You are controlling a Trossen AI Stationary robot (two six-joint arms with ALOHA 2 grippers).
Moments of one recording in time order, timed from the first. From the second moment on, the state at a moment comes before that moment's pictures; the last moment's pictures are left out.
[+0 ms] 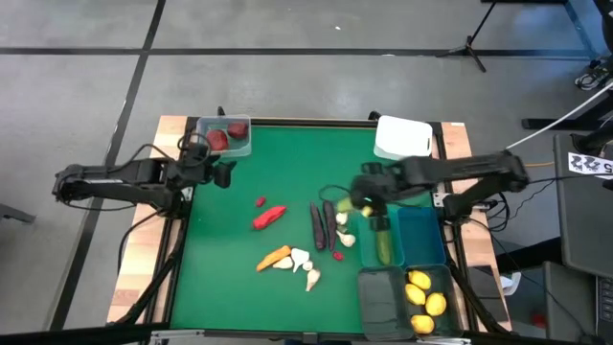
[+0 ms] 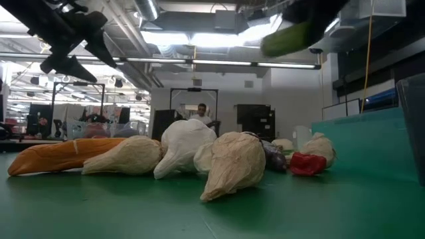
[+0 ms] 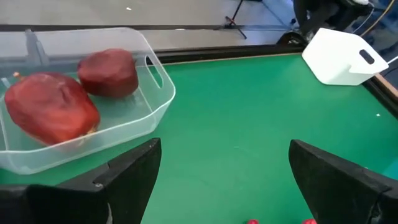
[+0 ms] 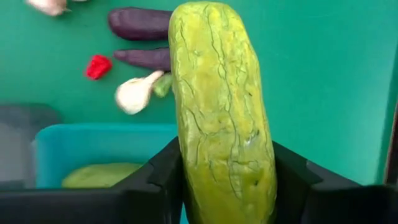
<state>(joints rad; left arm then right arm) 0.06 0.55 0.56 -0.72 -0.68 -0.92 0.17 1.50 1.50 -1.25 0.13 0.00</state>
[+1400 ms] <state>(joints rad) 0.06 0.56 0.46 -0.67 -0.68 -0.96 0.55 1.44 1.08 -1.03 0.33 -0.97</state>
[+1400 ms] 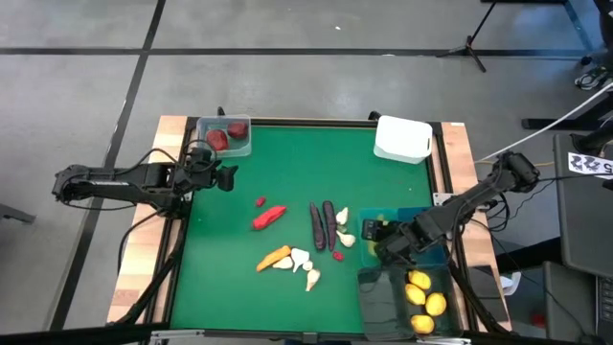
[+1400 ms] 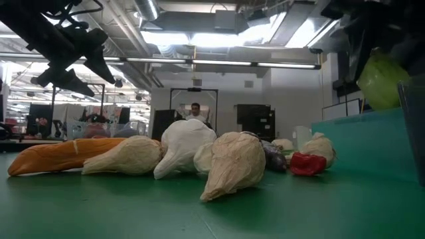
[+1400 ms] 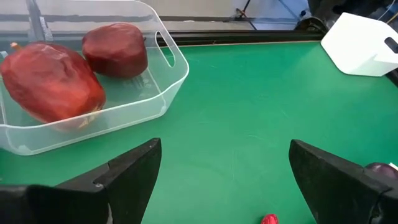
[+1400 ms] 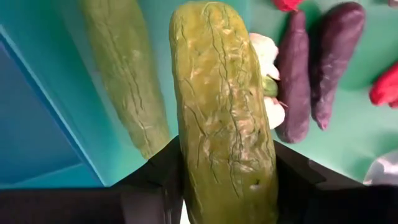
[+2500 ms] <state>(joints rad) 0.06 0.56 0.46 -0.67 -0.72 -0.94 0.41 1.46 0.97 -0.89 0.14 -1.22</state>
